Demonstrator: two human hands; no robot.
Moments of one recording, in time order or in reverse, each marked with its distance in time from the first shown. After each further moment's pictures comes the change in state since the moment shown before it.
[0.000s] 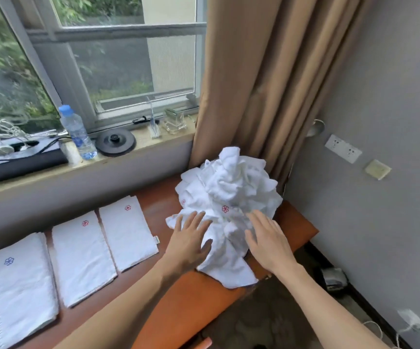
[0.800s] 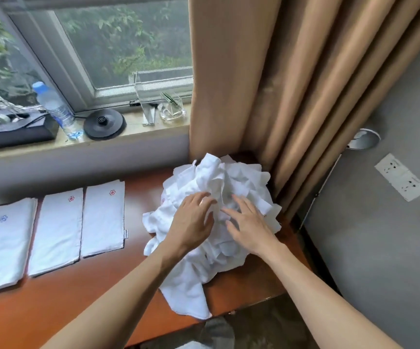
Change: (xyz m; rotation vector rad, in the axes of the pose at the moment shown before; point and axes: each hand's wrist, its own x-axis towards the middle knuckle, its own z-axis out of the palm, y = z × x) left_hand 0.212 0.119 0.024 -0.073 0.296 -0.255; right_hand 0.196 0.158 -0.046 0.116 -0.285 -0.378
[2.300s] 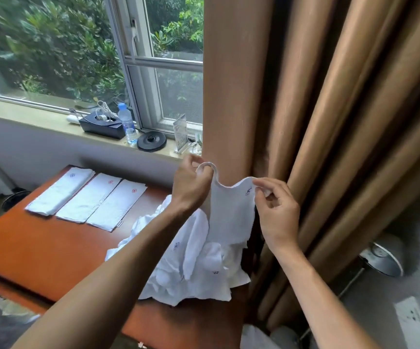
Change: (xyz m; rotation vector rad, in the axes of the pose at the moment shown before) left_hand 0.203 0.202 -0.053 -0.495 0.825 -0.779; right_hand 0.079 0.126 -0.245 0.823 0.501 -0.541
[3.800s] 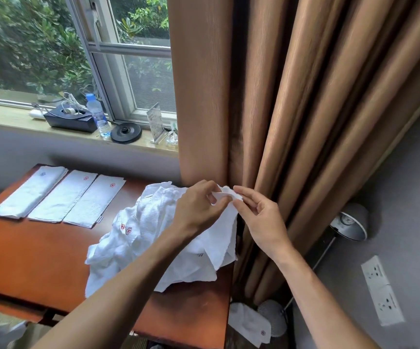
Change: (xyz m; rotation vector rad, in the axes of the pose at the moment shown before) left_hand -0.073 -0.029 0.043 0.347 -0.244 0.309; right_hand -0.044 -0.001 -0.045 0.255 -0.304 0.389
